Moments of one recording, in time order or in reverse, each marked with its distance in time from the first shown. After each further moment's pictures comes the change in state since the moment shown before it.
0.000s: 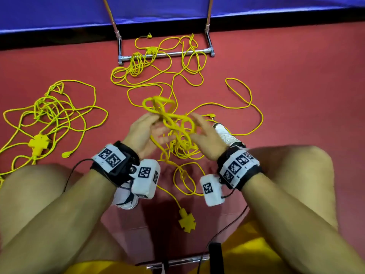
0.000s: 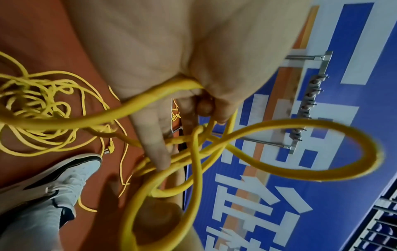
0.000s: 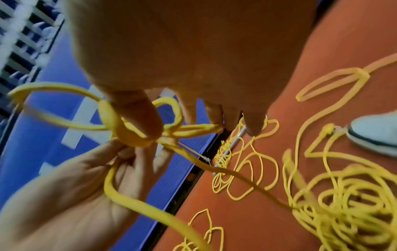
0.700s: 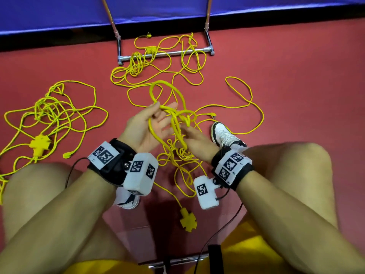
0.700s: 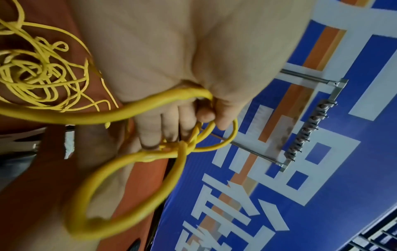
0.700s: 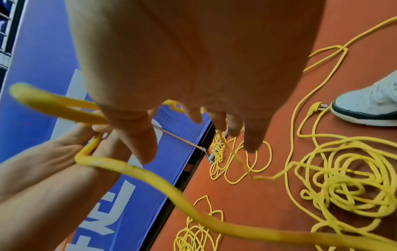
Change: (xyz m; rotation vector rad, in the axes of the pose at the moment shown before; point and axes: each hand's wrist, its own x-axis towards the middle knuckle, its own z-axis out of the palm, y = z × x) left_hand -0.001 0.011 0.009 -0.189 -0.208 -0.023; right_hand 0.009 0.008 0.026 0.088 -0.191 0.120
